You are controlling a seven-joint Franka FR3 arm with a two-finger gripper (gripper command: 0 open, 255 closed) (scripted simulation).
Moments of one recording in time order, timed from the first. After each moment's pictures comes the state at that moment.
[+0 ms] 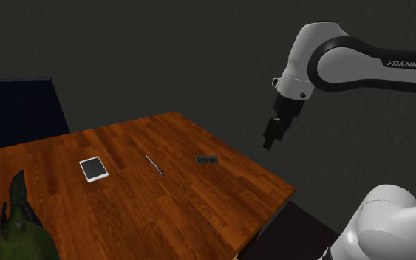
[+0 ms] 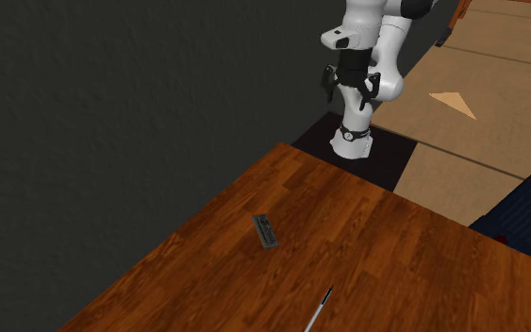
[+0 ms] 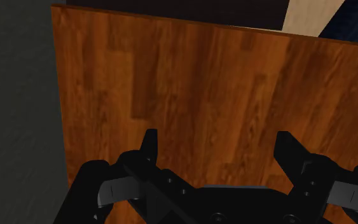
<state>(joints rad) -0.01 -0.77 0.07 -2.44 0.09 1.70 -0.05</state>
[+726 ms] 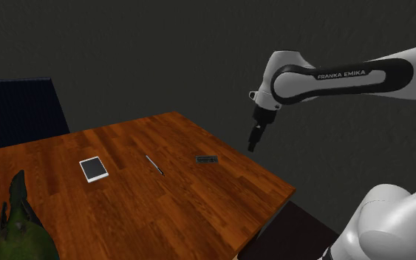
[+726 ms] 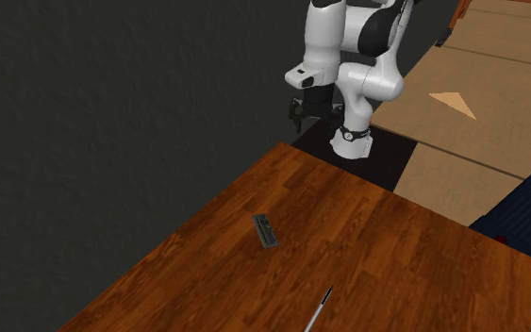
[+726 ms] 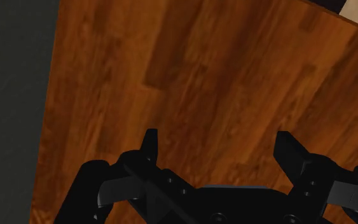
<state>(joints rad) 0.01 -0.49 -0.06 -2.42 0.04 1.96 -0.37</state>
